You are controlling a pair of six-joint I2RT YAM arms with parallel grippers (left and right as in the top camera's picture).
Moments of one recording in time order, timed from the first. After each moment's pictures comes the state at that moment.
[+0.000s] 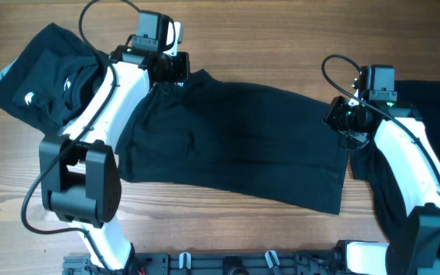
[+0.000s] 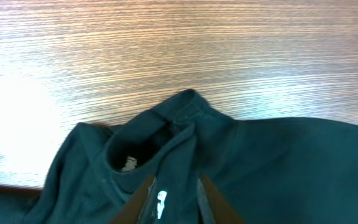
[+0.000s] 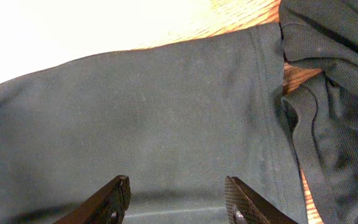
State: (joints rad) left arm -0.23 1.93 1.53 -0.64 0.15 -0.19; right arm -0.06 1.52 1.02 -0.70 -0.10 0.46
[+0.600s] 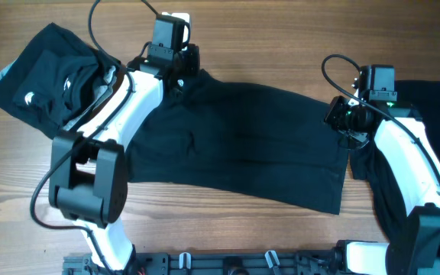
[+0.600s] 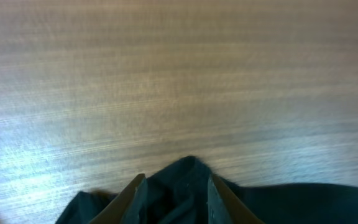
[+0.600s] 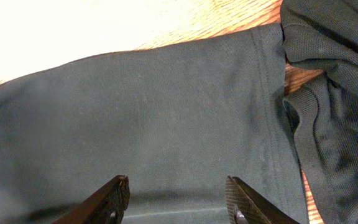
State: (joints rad) left arm -0.30 1.95 1.45 -0.31 -0.02 -0.21; right arm -0.06 1.52 1.02 -0.70 -0.10 0.46
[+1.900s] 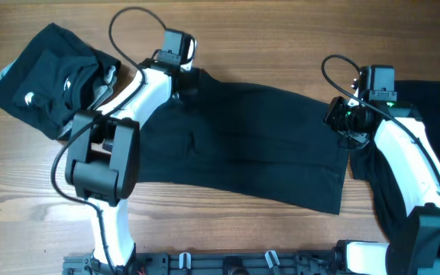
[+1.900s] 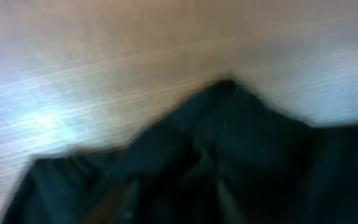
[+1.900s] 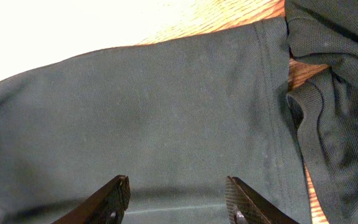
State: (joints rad) left arm -0.30 2.11 1.48 -0.47 0.00 -0.11; right arm -0.06 1.52 1.02 -0.71 -0.11 0.46
